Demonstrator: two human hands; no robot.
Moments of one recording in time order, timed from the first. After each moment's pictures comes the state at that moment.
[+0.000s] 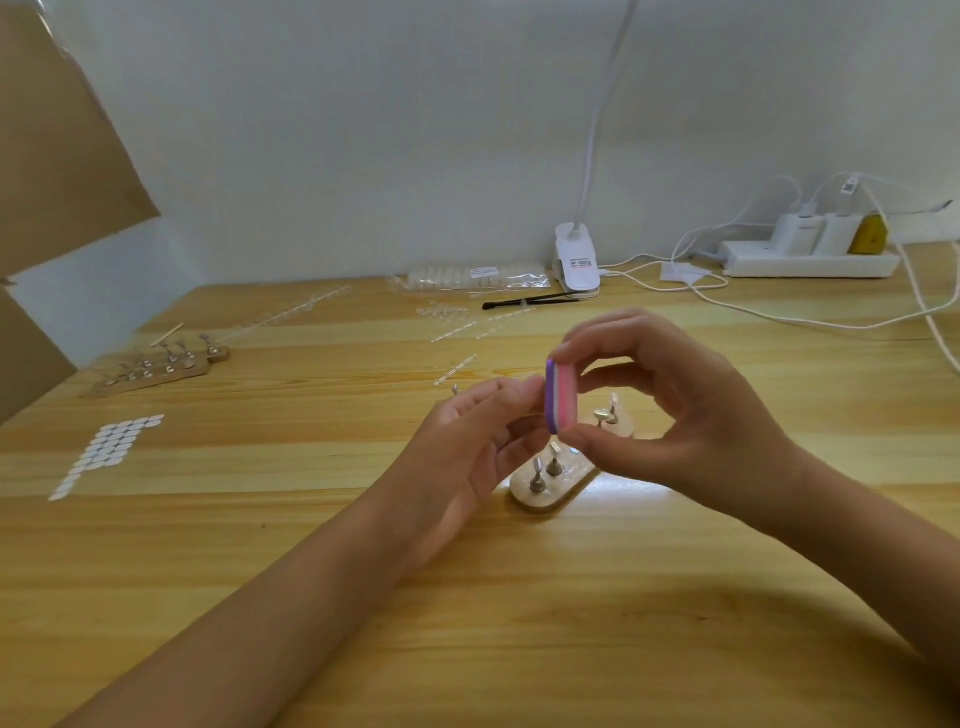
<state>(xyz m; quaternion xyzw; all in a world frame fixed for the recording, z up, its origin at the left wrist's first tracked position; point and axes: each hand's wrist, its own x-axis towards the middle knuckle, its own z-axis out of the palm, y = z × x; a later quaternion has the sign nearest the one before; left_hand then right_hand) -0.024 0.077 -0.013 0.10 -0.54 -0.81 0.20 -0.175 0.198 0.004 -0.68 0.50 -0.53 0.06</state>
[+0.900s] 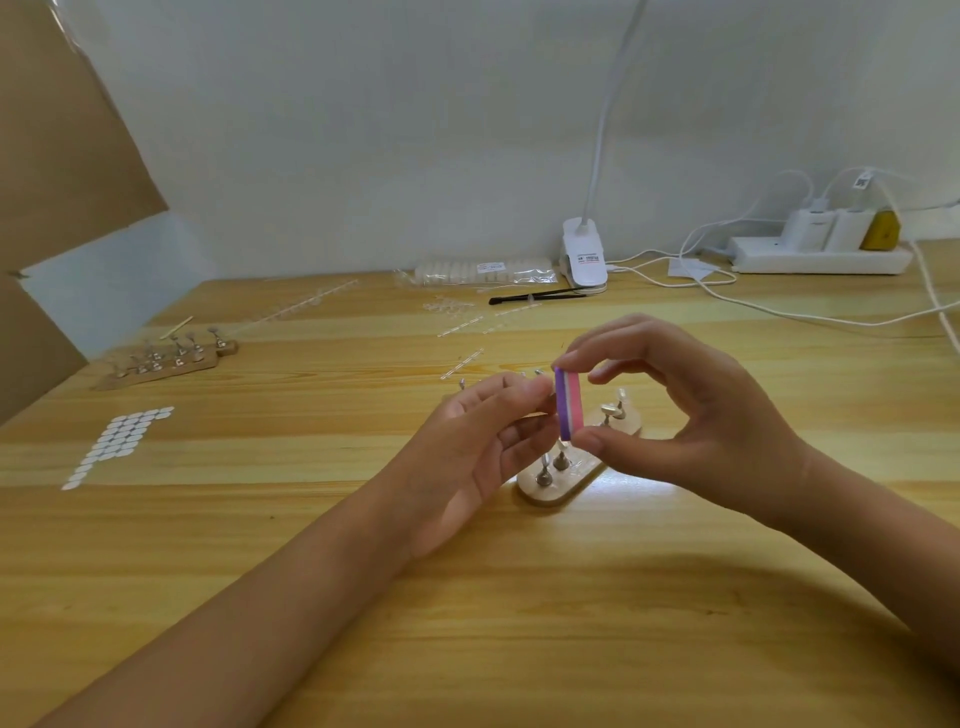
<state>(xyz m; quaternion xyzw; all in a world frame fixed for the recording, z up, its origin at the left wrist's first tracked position) -0.021 0.073 -0.015 0.10 -0.54 -0.82 0.17 -0.181 0.197 -0.001 -0.70 0.50 -0.51 0.03</state>
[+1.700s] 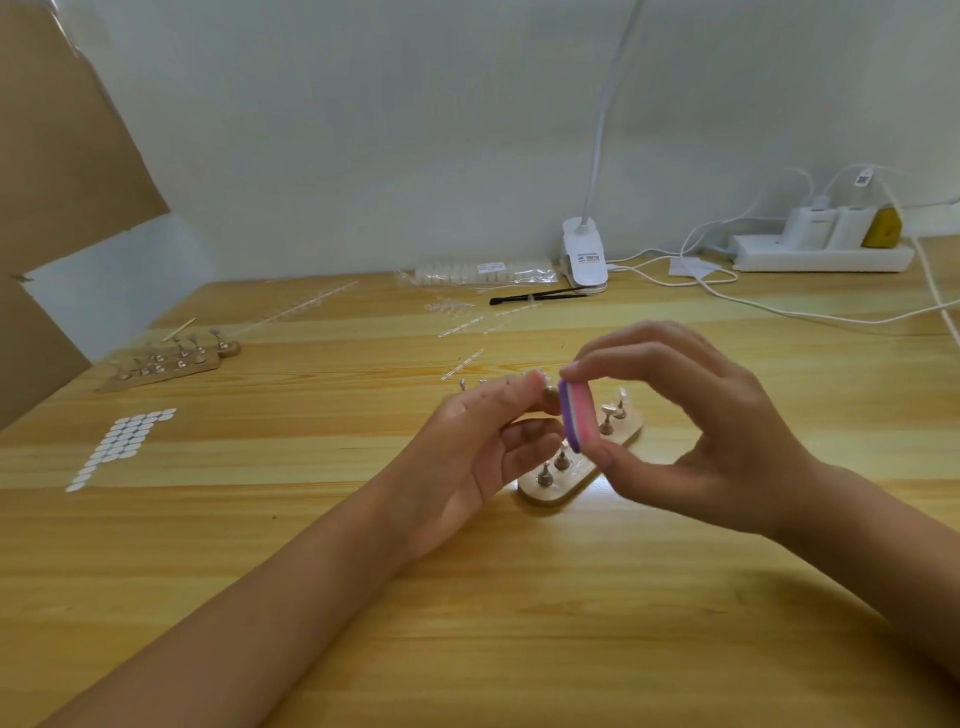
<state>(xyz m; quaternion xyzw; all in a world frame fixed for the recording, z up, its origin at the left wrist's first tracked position) -0.020 0.077 -0.010 0.09 -0.54 -0.82 0.17 -0.177 0.202 0.000 -0.73 0.50 -0.44 -0.14</state>
